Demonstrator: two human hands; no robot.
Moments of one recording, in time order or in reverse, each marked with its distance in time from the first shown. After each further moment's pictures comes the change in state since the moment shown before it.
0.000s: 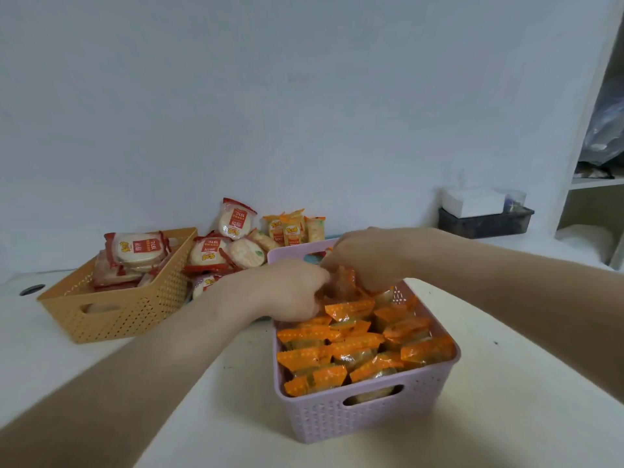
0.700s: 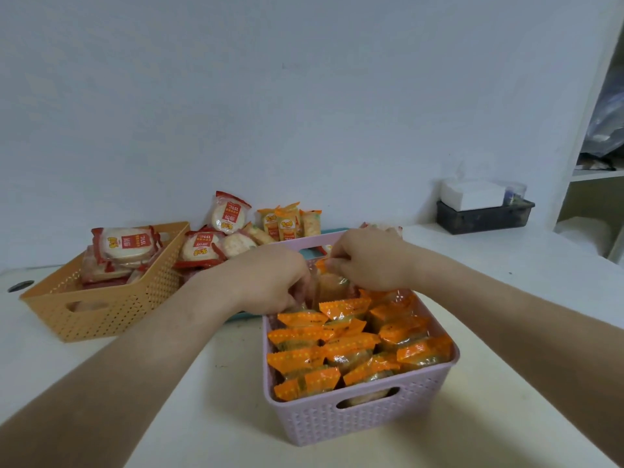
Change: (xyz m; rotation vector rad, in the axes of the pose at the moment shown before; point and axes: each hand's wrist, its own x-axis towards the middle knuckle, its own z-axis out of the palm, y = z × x) left_hand -0.004 -0.012 -0.005 0.102 0.084 0.025; right_hand -0.002 -0.002 0.024 0.408 0.326 0.193
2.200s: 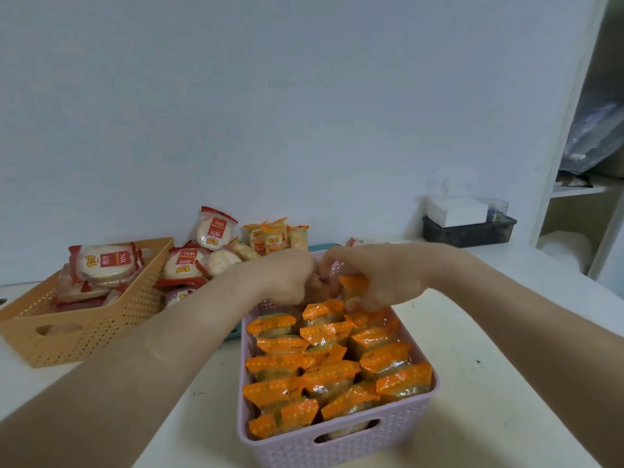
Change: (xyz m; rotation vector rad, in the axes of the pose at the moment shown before) left_hand 0.070 -0.002 0.006 -0.111 0.005 0.003; right_hand -0.012 0.027 -0.038 0.062 -0.362 -0.082
